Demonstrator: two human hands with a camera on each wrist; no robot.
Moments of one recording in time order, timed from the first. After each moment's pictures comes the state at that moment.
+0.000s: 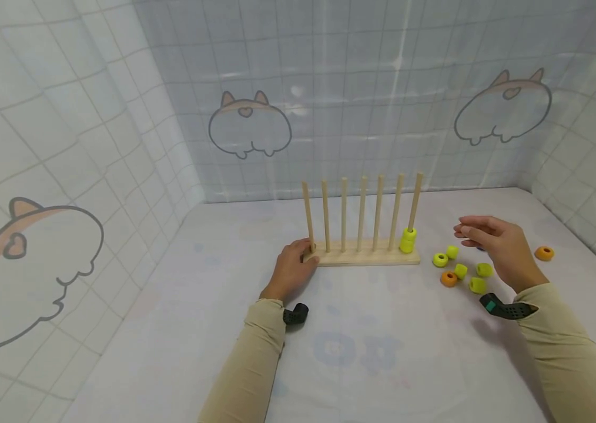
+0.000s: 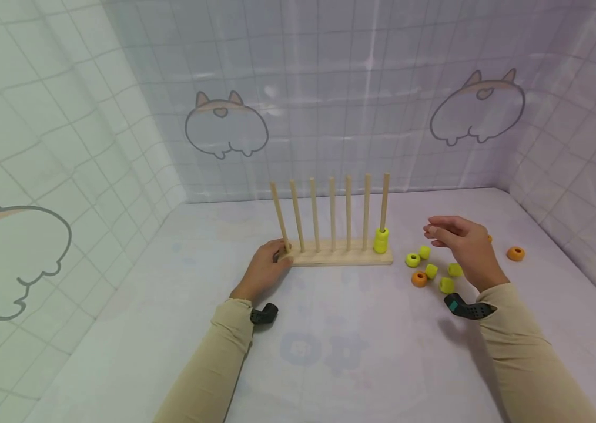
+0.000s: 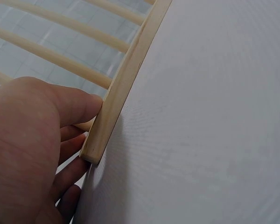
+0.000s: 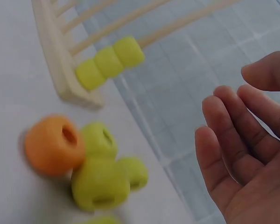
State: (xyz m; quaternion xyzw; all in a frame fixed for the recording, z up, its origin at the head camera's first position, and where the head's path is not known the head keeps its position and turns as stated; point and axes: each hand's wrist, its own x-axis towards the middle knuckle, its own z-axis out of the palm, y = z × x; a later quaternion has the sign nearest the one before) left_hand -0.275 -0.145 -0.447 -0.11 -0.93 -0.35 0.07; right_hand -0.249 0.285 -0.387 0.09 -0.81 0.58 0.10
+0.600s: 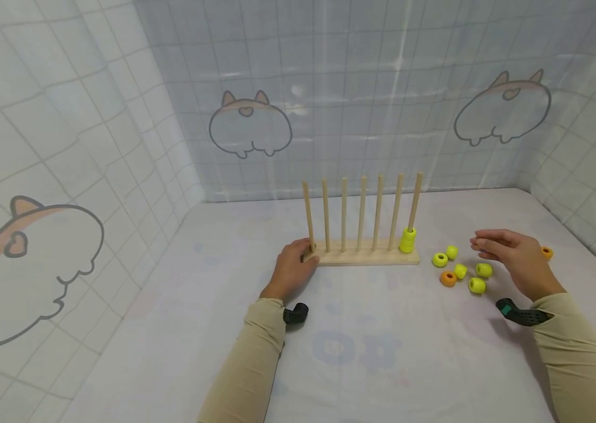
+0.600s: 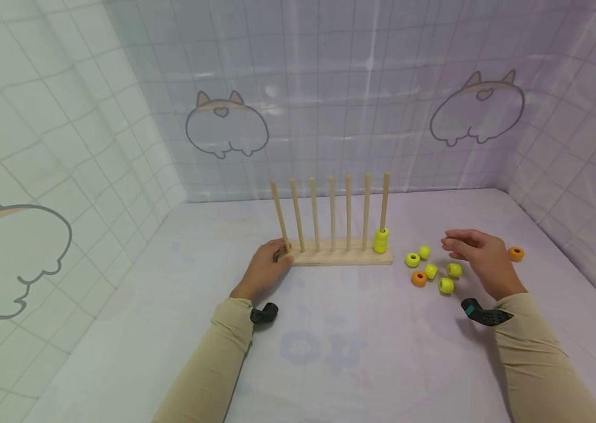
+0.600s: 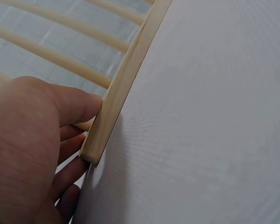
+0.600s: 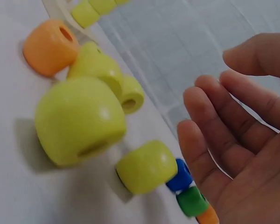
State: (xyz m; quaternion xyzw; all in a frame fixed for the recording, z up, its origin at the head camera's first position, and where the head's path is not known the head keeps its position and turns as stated) left_hand -0.274 -0.144 -0.445 -0.11 -0.93 -0.35 0.06; right_hand -0.241 0.324 -0.409 0.09 -0.82 0.56 0.07
